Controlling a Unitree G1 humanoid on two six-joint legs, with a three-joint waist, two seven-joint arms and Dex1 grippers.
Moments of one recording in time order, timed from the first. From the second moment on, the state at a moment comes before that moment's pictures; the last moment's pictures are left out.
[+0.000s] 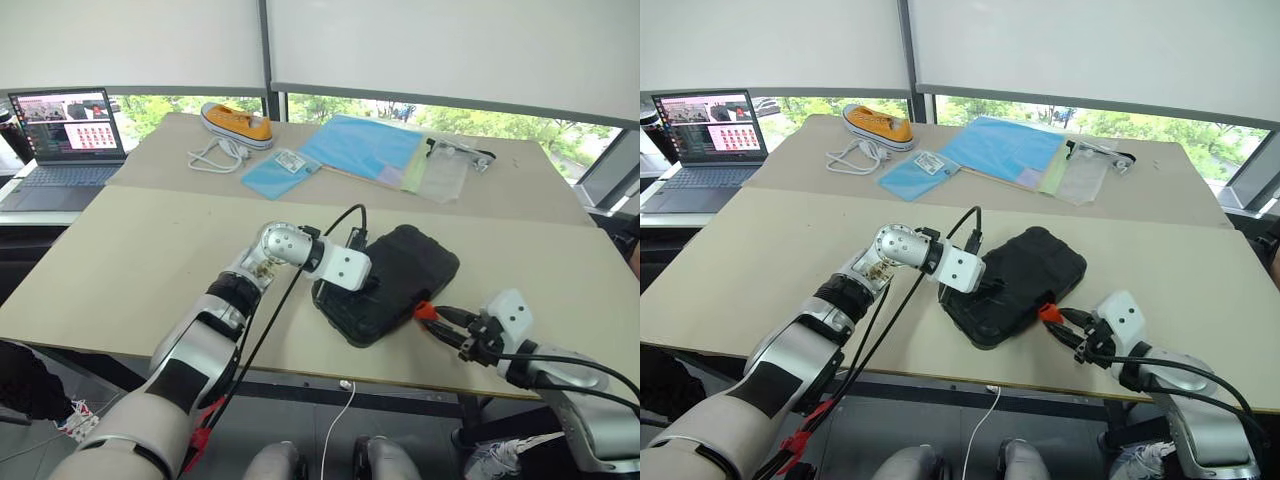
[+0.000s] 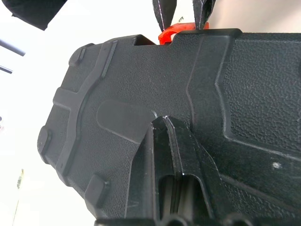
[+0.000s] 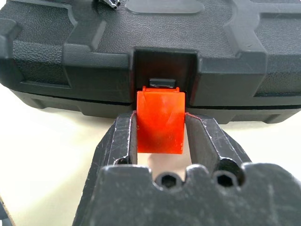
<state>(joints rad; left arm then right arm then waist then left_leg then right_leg) -1.08 0.23 -0.44 0.91 0.20 -0.65 -1.17 0.08 -0.64 -0.17 -0.34 0.38 0.39 0.74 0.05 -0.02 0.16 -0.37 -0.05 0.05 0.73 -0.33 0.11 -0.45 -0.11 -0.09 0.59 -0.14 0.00</state>
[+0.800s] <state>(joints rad) -1.09 0.23 -0.45 0.92 0.20 -0.65 -1.16 0.16 -0.70 -0.20 -0.37 0.39 0.47 0.73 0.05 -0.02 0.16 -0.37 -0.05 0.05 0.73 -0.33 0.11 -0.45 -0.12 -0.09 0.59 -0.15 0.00</state>
